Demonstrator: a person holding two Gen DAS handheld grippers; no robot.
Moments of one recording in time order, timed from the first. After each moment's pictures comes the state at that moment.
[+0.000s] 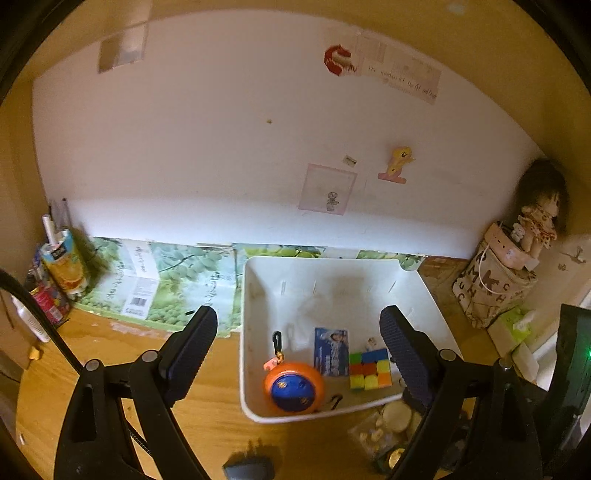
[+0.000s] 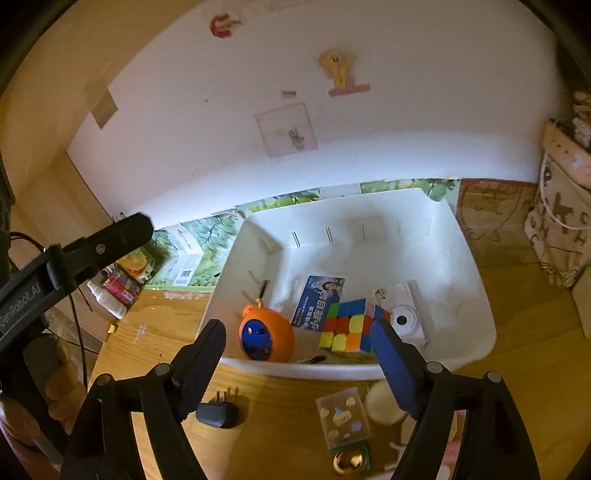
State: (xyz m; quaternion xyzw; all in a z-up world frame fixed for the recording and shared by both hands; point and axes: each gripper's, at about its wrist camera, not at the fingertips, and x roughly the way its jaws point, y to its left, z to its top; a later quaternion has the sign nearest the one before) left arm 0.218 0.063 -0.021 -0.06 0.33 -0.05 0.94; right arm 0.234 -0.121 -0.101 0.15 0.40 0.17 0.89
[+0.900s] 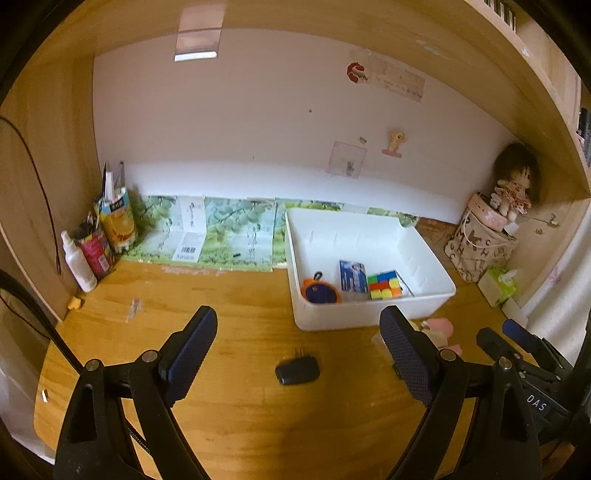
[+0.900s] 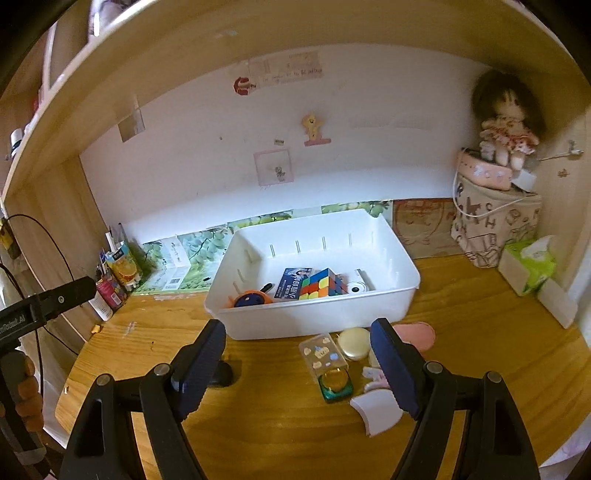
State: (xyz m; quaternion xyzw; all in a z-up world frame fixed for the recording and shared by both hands) left arm 0.089 0.127 -0.026 -0.06 0.35 -0.05 0.94; right arm 0.077 -0.109 -0.080 0.13 0.31 0.07 0.94
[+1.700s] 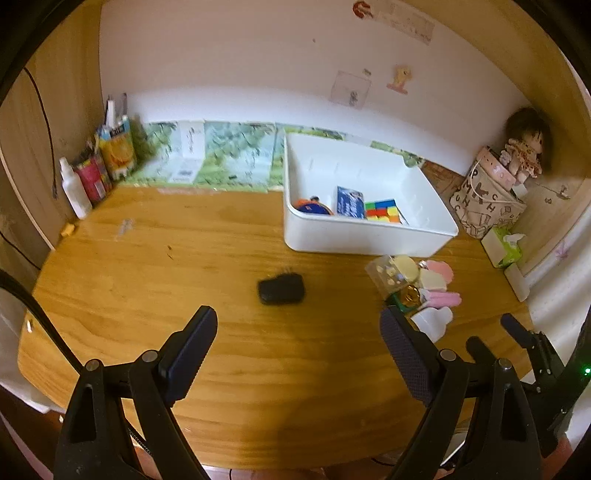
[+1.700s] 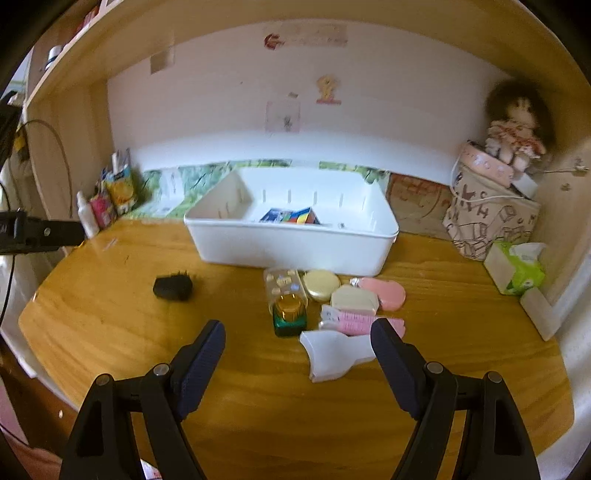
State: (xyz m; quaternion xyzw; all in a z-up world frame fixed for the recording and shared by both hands) left arm 0.065 0.089 -0.074 -0.08 0.44 -0.03 0.89; right arm 0.043 -0.134 -0.142 0.01 0.35 0.11 0.93
